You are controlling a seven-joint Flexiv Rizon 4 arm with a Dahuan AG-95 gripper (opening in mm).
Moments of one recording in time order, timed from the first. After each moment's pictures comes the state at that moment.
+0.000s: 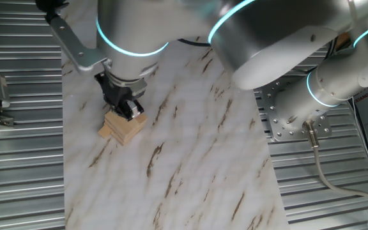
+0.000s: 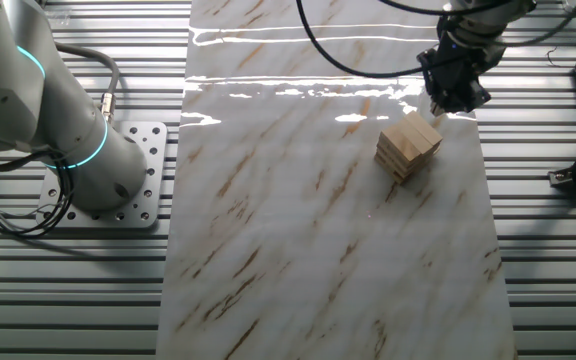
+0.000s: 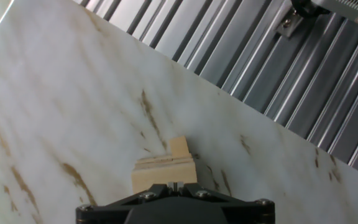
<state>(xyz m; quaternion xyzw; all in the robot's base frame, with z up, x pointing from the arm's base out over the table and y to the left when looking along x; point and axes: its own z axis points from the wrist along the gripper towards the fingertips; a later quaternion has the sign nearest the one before) 0.608 0.044 0.171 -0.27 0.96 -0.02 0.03</state>
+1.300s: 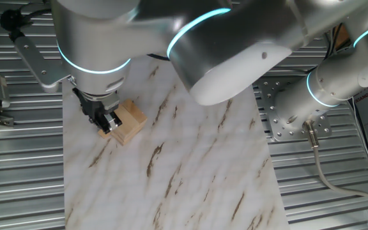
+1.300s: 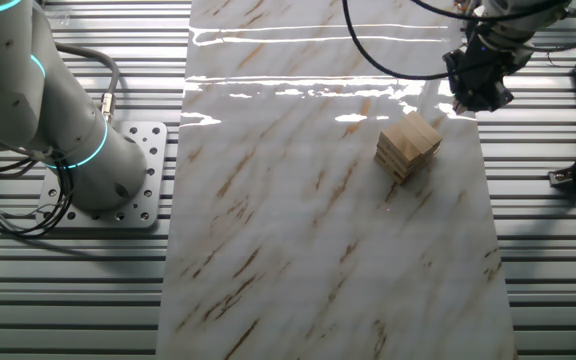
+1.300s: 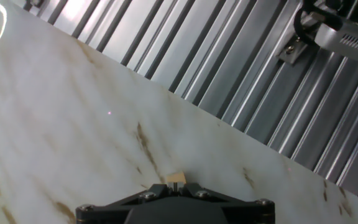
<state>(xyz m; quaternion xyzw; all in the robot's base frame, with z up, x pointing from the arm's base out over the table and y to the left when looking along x) 0.646 0.060 0.140 -0.26 0.96 -0.01 0.02</state>
